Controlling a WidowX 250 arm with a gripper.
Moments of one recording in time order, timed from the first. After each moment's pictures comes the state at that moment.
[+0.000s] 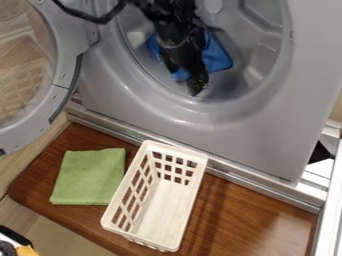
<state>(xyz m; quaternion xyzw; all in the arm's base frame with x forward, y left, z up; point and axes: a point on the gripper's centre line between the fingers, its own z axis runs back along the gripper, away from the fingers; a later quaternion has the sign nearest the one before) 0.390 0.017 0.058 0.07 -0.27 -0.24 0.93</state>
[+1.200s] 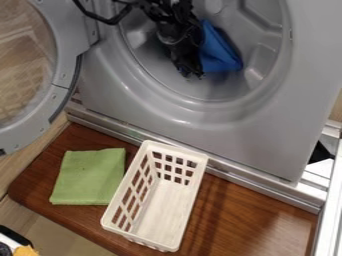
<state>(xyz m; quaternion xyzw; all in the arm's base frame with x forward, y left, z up) 0.425 0.036 0.041 0.09 -0.27 -0.24 0.93</state>
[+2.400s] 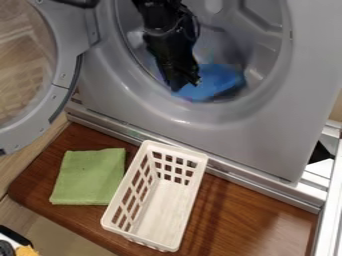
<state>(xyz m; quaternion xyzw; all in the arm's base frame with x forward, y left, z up) 0.343 0.005 0.074 -0.01 -0.19 -0.21 0.96</state>
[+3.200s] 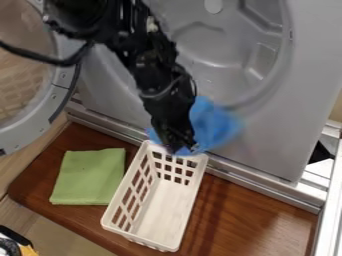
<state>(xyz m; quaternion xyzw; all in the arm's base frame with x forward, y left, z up) 0.272 -0.023 0.038 -0.04 -0.14 -0.23 0.96</state>
